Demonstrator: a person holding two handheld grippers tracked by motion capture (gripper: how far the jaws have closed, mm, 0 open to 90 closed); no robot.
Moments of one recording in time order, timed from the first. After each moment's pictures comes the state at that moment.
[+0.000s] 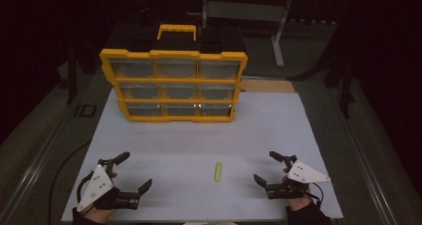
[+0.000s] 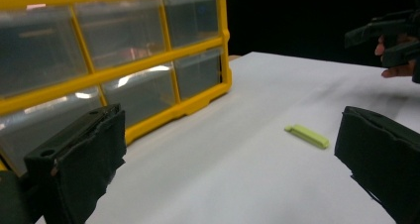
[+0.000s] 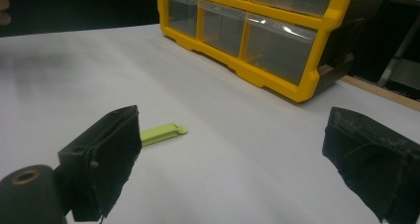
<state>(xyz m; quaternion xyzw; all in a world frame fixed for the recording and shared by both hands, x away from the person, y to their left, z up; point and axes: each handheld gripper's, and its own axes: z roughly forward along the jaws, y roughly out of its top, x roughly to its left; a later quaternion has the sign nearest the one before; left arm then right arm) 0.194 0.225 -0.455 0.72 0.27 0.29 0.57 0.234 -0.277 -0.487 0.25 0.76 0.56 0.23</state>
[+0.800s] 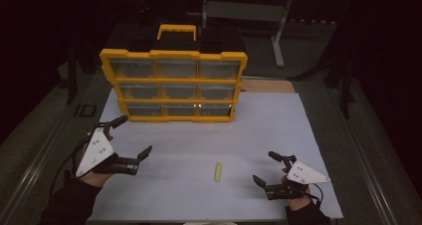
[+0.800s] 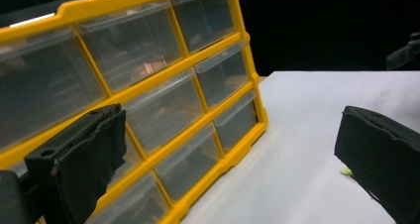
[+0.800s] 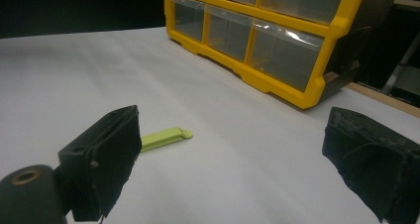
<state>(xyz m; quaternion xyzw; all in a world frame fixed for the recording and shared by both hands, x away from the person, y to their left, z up) 0.251 0.219 -0.383 0.74 0.19 0.36 0.54 0.233 -0.275 -0.485 0.24 0.76 0.57 0.23</state>
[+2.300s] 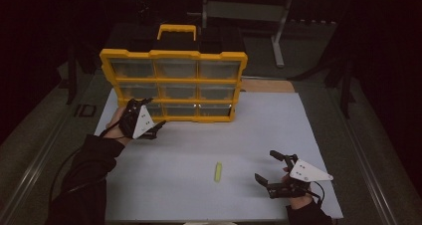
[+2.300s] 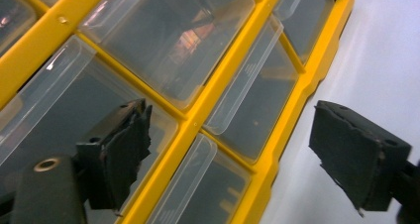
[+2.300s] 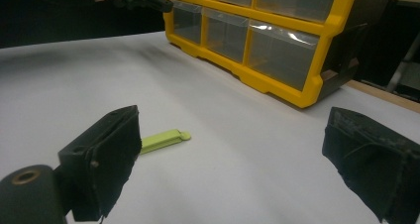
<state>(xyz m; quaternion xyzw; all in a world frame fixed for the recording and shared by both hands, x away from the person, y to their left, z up) 0.371 0.196 -0.453 0.82 0.10 0.44 0.35 0.237 -0.281 -0.486 0.25 0.75 0.57 0.22</state>
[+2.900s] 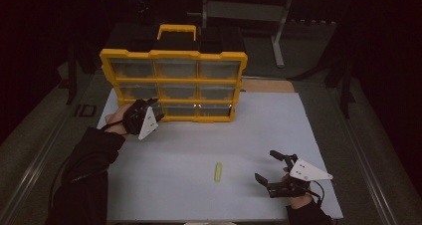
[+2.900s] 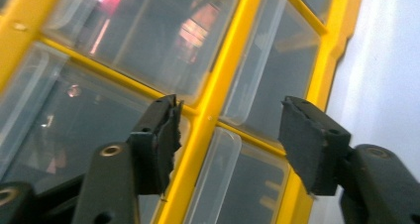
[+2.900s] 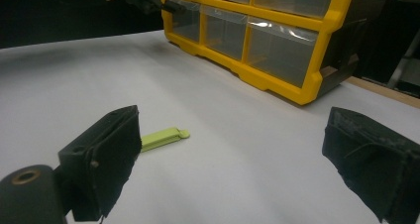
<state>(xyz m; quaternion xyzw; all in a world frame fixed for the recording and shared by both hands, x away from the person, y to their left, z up) 0.390 0.194 -0.469 0.83 0.01 0.49 0.28 0.239 -0.282 -0.488 0.25 0.75 0.57 0.21</state>
